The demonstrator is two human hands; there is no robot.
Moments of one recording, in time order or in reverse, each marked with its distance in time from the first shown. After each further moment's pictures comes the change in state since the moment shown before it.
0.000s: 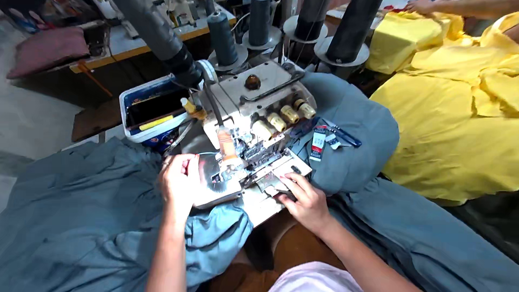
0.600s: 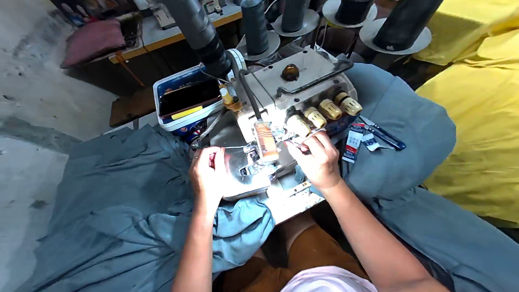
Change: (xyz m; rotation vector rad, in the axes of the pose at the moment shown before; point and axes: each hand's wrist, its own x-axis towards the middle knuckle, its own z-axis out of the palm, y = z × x) left_hand -0.004 0.001 0.006 -0.051 0.068 -0.099; right_hand 0.083 0.012 0.048 -0.002 0.277 -0.037
